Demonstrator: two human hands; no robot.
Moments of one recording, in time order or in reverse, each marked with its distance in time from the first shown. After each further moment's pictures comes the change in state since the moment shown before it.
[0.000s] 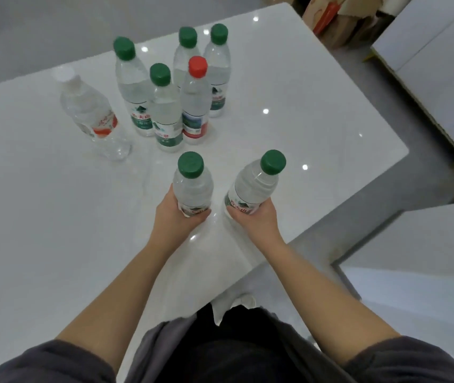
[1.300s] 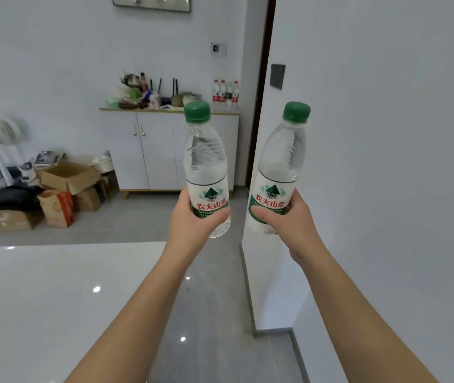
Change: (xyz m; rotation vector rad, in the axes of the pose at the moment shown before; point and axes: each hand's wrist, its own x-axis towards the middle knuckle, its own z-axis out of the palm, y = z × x) left_hand -0.115 0.364 0.330 -0.273 -0.908 0.708; right_hand -0.184 -0.073 -0.422 0.314 1.120 -0.252
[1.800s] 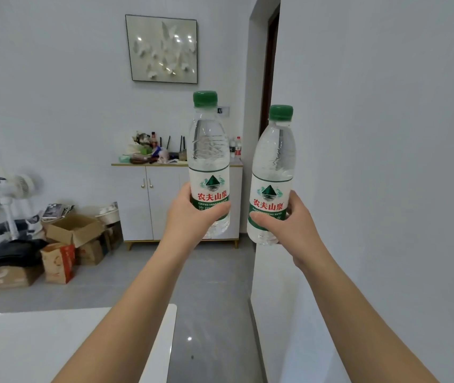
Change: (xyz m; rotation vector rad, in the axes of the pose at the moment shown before) left_hand 0.087 0.088 -0.027 0.066 0.007 0.143; right_hand 0.057 -0.080 0.029 -0.009 -0.002 -0.184
